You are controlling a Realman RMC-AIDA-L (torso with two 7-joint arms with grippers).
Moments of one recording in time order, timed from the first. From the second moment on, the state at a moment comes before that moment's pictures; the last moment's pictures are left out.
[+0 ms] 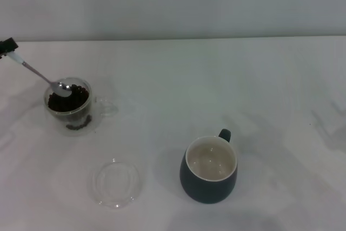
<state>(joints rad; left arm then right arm) -0.52 -1.84 0.96 0.35 1.29 1.12 -1.82 0.22 2.01 -0.76 -0.06 -0.93 -1.81 0.16</state>
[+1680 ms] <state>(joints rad) -0.50 -1.96 0.94 0.34 1.24 1.02 -2.00 0.28 2.01 -0.75 -0.07 -0.92 -1.72 0.15</state>
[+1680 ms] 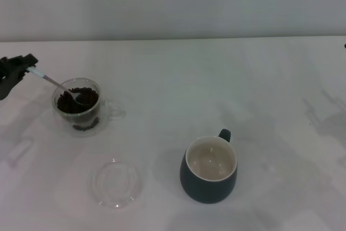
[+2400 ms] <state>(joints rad) -0.39 -1.98 0.92 0.34 1.11 1.12 -1.98 0.28 2.01 -0.76 -0.07 -0.92 -1.72 0.15</state>
